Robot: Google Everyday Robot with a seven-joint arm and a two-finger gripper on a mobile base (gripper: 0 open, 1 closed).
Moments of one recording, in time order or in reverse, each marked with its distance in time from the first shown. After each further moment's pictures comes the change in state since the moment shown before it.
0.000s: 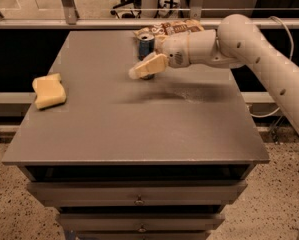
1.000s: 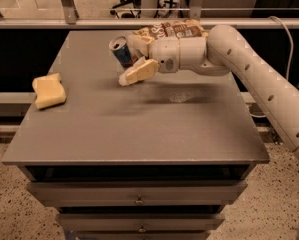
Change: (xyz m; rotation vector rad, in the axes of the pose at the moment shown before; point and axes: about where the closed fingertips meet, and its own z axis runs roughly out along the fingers) arm -0.025 0.053 0.028 -0.199 -0.183 -0.084
